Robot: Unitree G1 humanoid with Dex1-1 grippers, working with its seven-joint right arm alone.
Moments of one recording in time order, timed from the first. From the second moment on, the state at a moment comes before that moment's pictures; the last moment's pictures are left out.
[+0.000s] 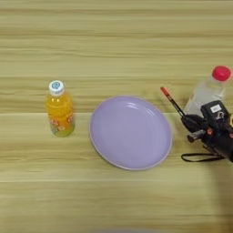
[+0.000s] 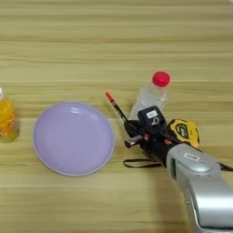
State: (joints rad) arm 0.13 -0.44 -0.17 -0.48 0.15 0.79 0.52
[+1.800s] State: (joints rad) arm 0.19 -0.49 -0.14 -0.54 0.05 0.74 0.50
